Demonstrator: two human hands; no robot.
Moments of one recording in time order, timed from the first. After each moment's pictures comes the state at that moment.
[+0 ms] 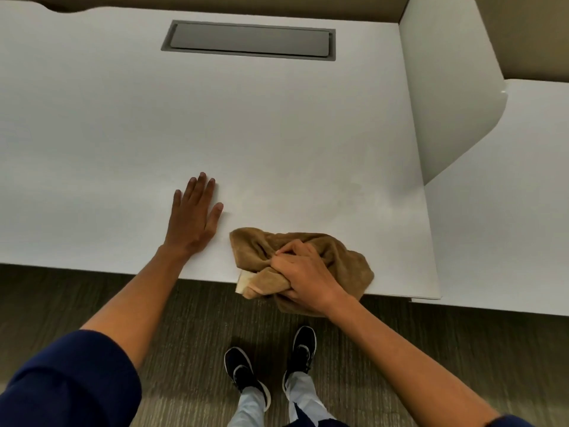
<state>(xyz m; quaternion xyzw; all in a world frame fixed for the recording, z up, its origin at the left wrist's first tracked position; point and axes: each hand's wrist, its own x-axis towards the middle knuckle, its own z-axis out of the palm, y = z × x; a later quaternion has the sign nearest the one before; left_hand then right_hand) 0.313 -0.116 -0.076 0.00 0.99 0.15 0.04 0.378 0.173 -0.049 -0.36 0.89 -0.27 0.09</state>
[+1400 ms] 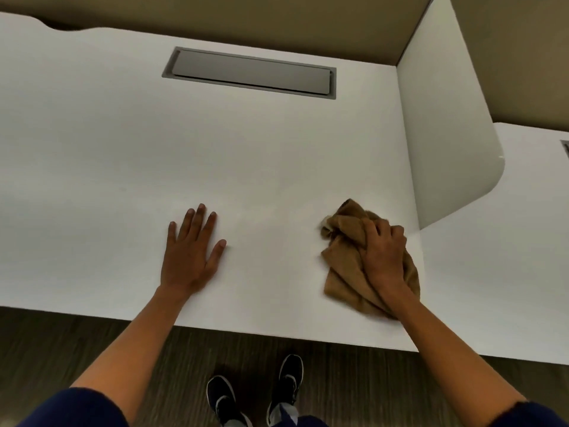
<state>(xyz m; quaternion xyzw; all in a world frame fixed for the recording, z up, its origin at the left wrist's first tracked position) 0.304 -0.110 -0.082 -0.01 0.99 0.11 0.02 0.255 0.283 -0.065 -0.03 0.99 -0.10 -0.12</state>
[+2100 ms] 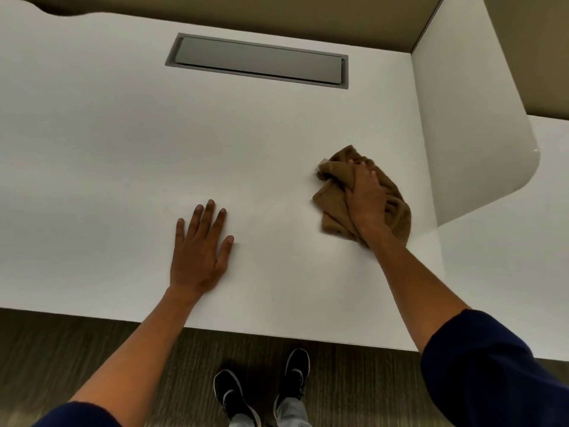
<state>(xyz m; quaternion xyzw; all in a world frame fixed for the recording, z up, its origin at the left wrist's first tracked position) 0.303 -0.112 -0.086 -0.01 0.99 0.13 0.00 0.149 0.213 -0.050 0.02 0.96 -0.29 -0.04</state>
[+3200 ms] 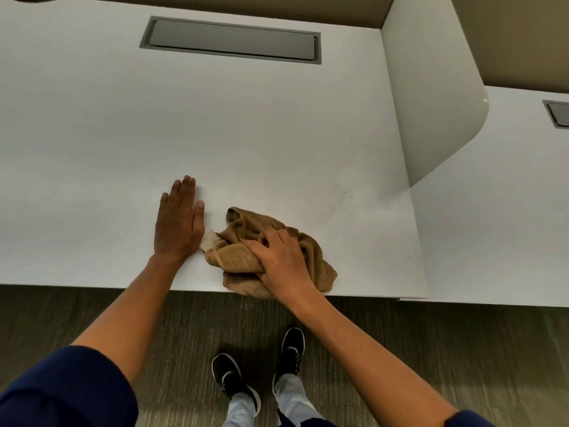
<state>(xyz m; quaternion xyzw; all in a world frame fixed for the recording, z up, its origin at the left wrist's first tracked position) 0.307 -0.112 -0.078 -0.04 0.97 0.22 -0.03 0.365 0.123 -0.044 -0.21 0.94 -0.24 0.07</state>
